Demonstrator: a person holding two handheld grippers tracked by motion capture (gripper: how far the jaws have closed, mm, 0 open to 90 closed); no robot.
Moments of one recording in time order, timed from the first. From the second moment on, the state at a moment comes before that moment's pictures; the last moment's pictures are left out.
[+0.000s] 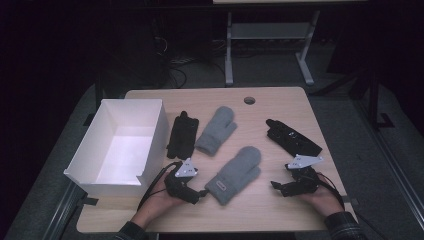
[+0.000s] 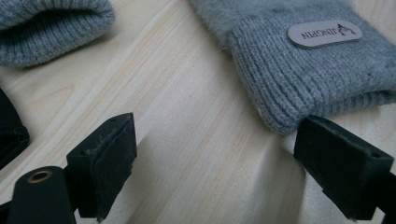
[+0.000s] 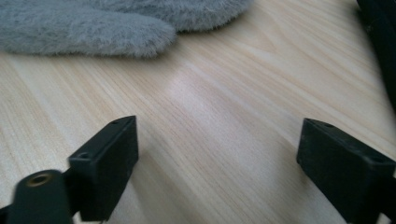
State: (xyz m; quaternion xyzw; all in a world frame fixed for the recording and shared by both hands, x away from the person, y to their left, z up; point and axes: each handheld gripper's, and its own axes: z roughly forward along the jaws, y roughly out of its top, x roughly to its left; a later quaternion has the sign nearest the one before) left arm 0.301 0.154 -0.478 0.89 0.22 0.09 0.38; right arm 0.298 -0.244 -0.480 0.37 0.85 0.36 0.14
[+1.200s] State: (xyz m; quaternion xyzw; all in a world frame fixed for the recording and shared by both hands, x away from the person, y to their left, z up) left arm 0.335 0.145 -0.422 0.86 0.29 0.10 0.41; right arm 0.298 -0.243 -0.482 0.36 0.85 0.37 0.13
